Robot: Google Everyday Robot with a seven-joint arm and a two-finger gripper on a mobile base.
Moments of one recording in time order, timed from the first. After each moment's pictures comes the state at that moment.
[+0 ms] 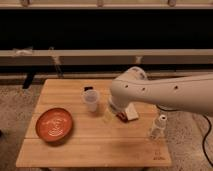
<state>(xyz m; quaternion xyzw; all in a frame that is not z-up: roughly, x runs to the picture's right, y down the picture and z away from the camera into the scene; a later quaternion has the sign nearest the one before) 0.040 0.106 0.687 -0.25 0.01 0.34 0.91</state>
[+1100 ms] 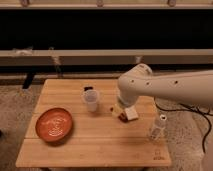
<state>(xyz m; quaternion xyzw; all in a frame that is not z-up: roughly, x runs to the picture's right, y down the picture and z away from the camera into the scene) 0.109 0.090 0.739 -0.24 0.09 0.40 0.88</state>
